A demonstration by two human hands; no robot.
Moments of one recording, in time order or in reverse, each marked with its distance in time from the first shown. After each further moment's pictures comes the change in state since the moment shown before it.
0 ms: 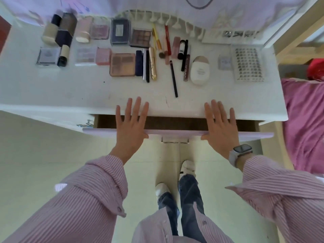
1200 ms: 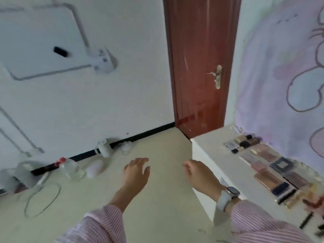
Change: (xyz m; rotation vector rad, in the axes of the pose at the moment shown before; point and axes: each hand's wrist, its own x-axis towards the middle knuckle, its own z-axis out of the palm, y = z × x) left_hand -0.321 -0.003 -0.281 -0.207 0.392 -1.298; right_hand -0.077 -0.244 -0.287 0.589 -0.093 -1.164
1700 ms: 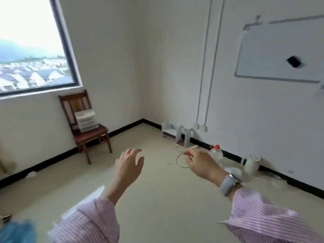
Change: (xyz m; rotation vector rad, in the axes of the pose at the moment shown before) left_hand -0.439 -0.330 -0.299 0.200 0.644 -0.982; right_hand -0.104 -0.556 0.228 0.099 -0.490 -0.997
